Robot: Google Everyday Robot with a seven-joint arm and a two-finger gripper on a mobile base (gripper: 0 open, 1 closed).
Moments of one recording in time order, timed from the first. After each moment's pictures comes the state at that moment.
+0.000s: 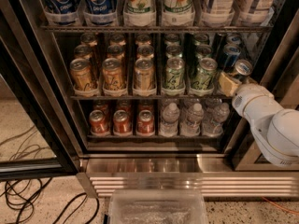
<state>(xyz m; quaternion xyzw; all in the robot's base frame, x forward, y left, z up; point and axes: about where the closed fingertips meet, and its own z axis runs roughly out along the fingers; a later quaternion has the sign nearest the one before) 0.636 -0.283 0.838 0.00 0.75 0.06 0.66</state>
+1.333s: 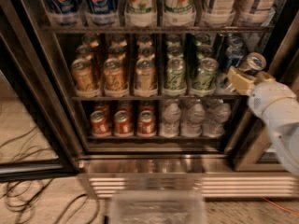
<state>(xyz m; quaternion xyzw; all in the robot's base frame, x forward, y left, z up) 0.609 -0.307 0.892 -0.03 0.68 0.05 0.73</state>
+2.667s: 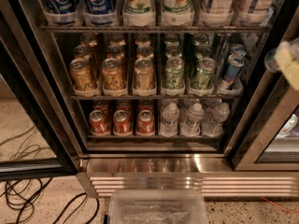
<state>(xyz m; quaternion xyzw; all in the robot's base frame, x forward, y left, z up) 0.475 -0.310 1.036 -0.15 0.52 0.03 0.84</state>
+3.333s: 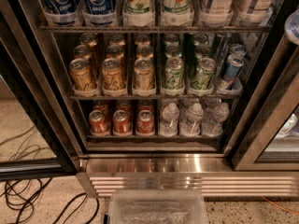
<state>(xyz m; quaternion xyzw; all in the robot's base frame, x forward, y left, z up) 0.406 -0.266 1.146 -0.22 0.52 0.12 0.81</state>
